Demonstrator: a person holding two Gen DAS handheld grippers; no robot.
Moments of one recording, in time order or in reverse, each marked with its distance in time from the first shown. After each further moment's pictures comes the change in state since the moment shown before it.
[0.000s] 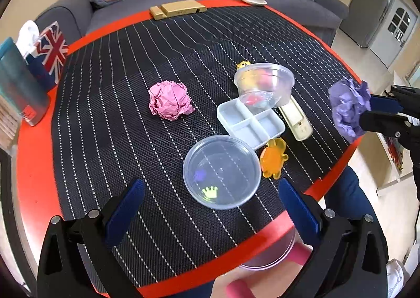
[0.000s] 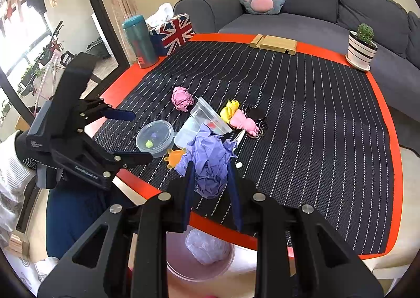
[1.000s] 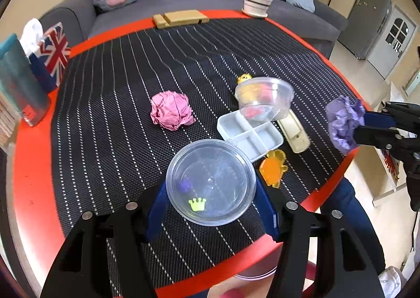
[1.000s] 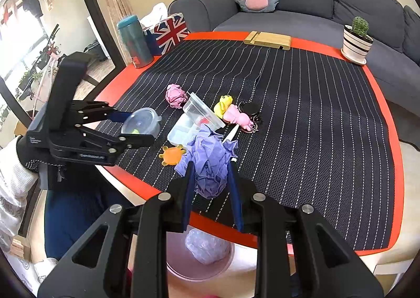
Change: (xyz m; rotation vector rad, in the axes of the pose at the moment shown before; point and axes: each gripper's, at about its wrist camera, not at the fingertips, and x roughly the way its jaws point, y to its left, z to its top) left arm -0.011 0.002 -0.005 -0.024 -0.078 -0.015; right arm 0.001 -0.005 -0.008 0.020 -0.009 -0.010
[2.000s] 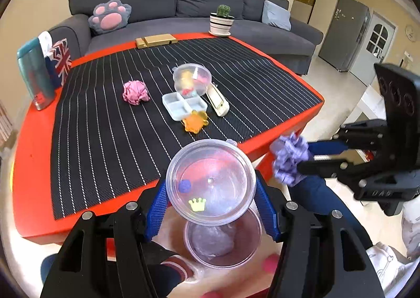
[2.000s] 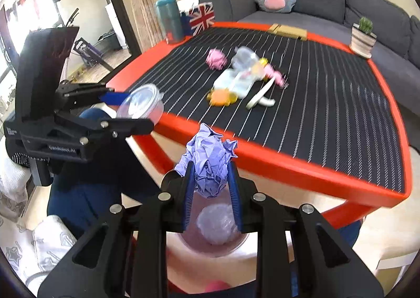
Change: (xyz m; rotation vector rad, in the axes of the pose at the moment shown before) left arm -0.062 -0.065 -0.083 0.028 -0.153 -0.061; right arm -0.024 0.053 -0.089 -0.065 0.020 0.049
